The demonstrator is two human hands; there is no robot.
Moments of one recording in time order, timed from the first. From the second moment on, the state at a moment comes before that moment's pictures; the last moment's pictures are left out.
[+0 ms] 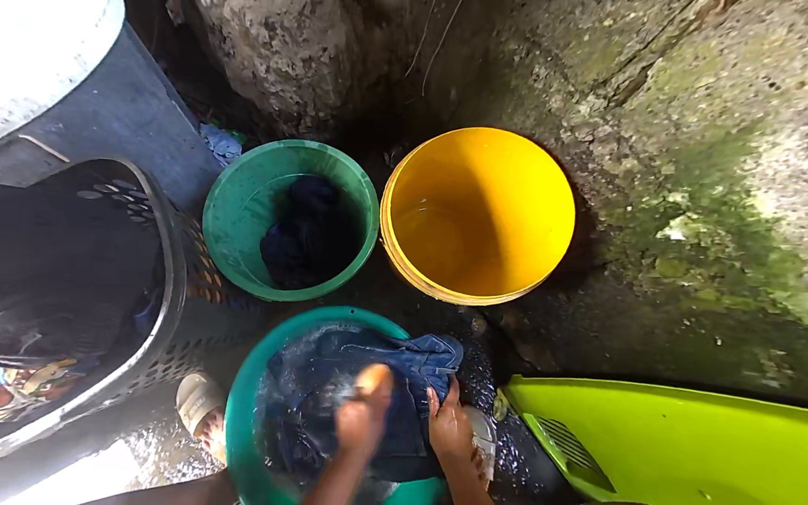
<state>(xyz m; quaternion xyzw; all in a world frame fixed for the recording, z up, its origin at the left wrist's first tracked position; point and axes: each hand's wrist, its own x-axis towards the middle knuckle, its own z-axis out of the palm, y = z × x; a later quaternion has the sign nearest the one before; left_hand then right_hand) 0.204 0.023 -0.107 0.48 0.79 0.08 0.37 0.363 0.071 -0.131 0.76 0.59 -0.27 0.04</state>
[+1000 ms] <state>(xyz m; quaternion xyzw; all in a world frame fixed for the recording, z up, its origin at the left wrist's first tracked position) 0.196 0.014 -0.163 0.60 0.74 0.14 0.25 0.364 0.074 -0.134 0.76 0.58 -0.29 0.04</state>
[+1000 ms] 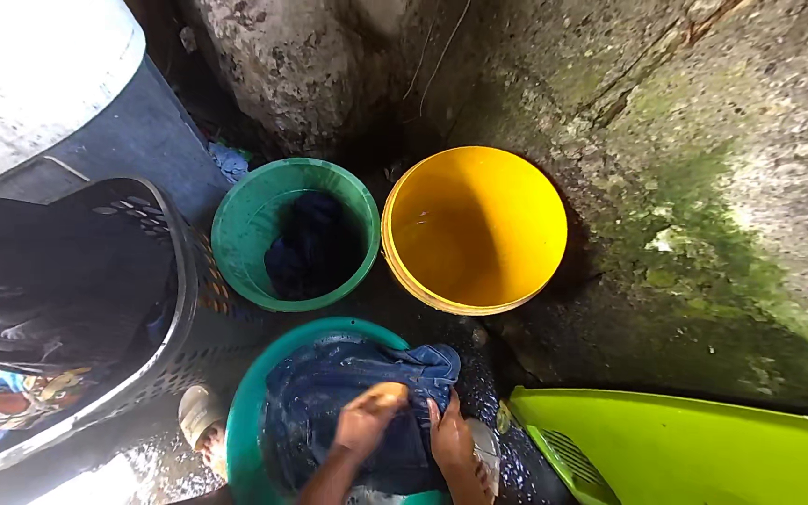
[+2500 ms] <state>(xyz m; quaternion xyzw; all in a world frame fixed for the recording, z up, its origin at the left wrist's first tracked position) 0.141 -0.021 -0.189 0.28 0.91 0.04 0.29 0.380 0.049 -0.132 0.82 0.52 -0.25 0.02</state>
